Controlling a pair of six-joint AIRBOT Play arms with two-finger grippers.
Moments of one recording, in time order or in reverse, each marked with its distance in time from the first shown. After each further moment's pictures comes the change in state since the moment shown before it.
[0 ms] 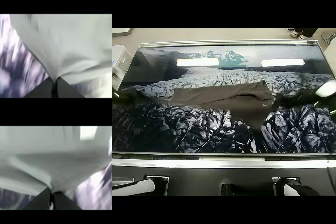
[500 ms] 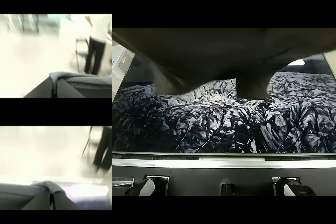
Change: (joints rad) left arm -0.001 0.560 0.468 -0.130 0.490 -0.002; right arm 0.000 0.307 0.761 -0.328 -0.159 0.000
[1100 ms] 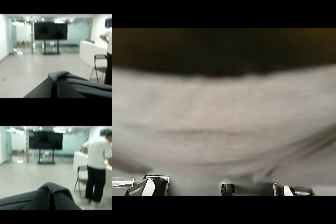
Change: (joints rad) left arm 0.000 0.184 0.011 0.253 -0.148 -0.205; right arm 0.000 0.158 0.045 -0.046 0.064 0.073
